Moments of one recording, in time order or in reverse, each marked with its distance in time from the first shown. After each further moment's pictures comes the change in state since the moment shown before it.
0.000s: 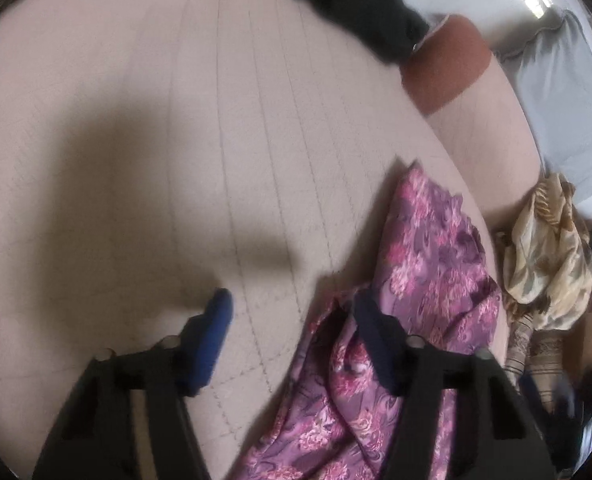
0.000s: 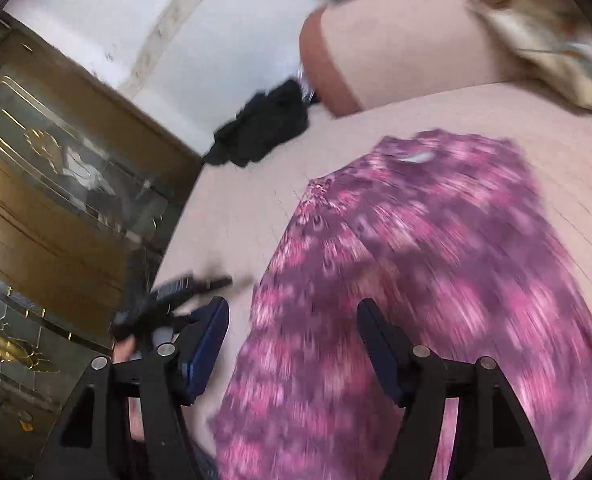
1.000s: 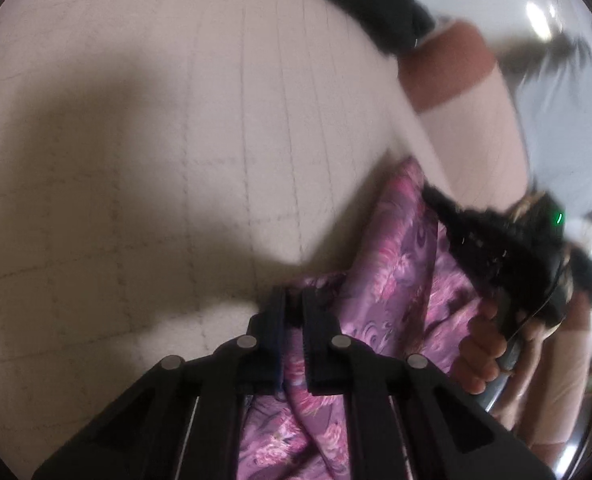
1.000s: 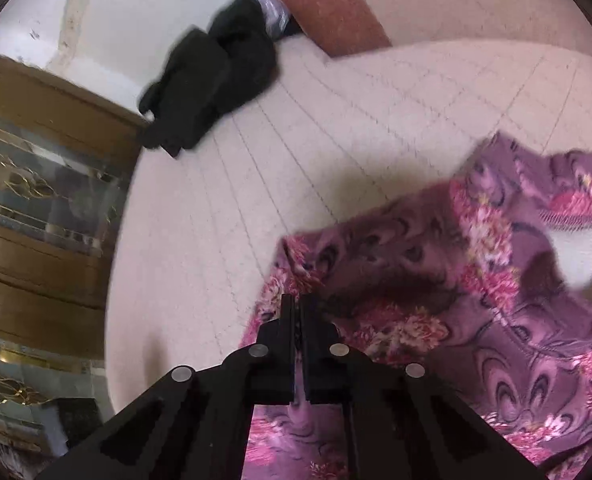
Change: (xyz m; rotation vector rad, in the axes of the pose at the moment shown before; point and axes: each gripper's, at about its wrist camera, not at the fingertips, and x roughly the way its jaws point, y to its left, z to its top) left arm 0.008 -0.007 0.005 -0.090 0.006 -0.117; right arm 0.174 -0.022 0.115 0.064 0.121 -0.032
